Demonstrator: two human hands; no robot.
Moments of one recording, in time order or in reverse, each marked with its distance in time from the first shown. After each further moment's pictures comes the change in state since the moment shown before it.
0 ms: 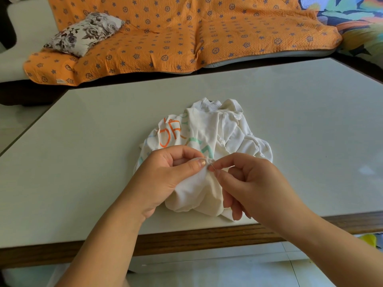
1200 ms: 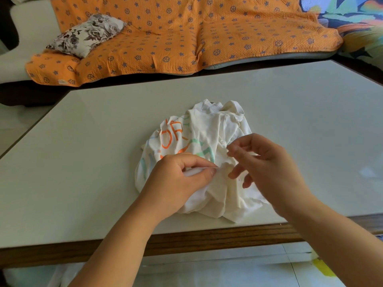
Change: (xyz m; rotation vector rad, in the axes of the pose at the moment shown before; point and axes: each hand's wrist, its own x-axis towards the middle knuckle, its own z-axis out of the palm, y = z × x) left_hand -0.004 -0.001 0.014 0.431 0.092 0.119; right_hand 0.023 0.008 -0.012 0.172 0.211 -0.001
